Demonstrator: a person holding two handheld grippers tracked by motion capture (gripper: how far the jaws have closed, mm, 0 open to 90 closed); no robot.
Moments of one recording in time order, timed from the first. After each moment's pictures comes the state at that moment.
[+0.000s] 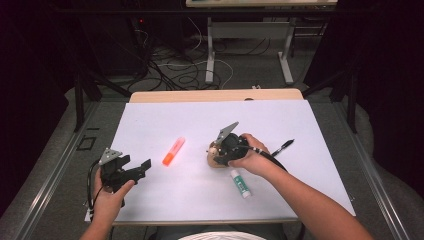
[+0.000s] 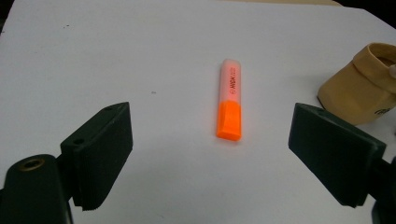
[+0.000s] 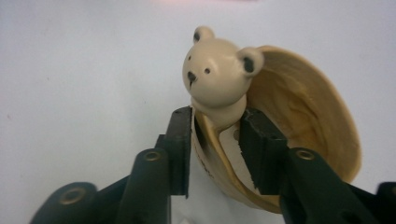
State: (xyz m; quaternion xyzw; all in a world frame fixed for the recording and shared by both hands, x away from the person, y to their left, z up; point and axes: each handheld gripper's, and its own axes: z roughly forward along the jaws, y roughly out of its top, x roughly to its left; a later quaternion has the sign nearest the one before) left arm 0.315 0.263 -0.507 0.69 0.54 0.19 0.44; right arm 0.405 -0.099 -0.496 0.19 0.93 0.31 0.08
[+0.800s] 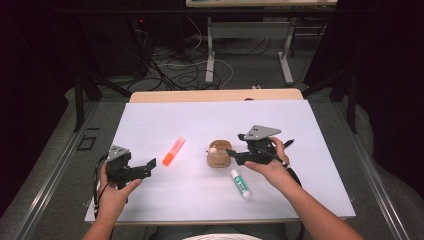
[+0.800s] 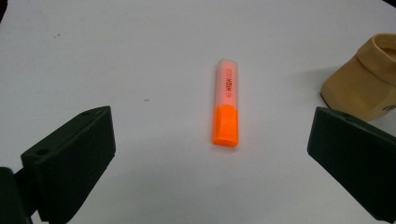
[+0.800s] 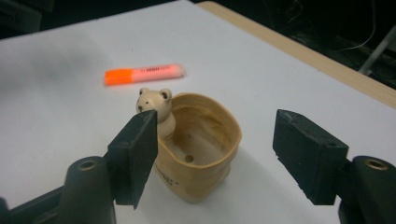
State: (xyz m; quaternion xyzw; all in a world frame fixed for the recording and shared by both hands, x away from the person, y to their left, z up) left arm 0.324 0.247 -0.504 0.71 0.52 0.21 0.42; right arm 0.368 -0.161 -0.475 0.29 0.81 0.48 0.20
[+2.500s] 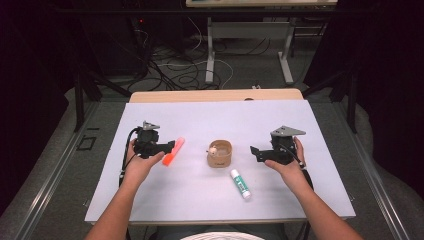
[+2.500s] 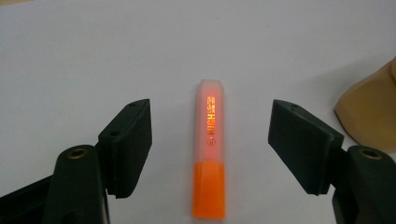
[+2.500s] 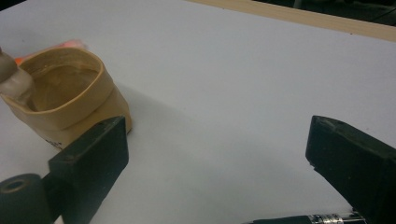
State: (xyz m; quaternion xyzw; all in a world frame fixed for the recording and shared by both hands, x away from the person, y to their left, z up) left arm 0.403 0.191 -0.495 0.78 0.50 0.18 0.34; right arm 0.383 -0.226 -0.509 0.45 0.75 0.44 0.21
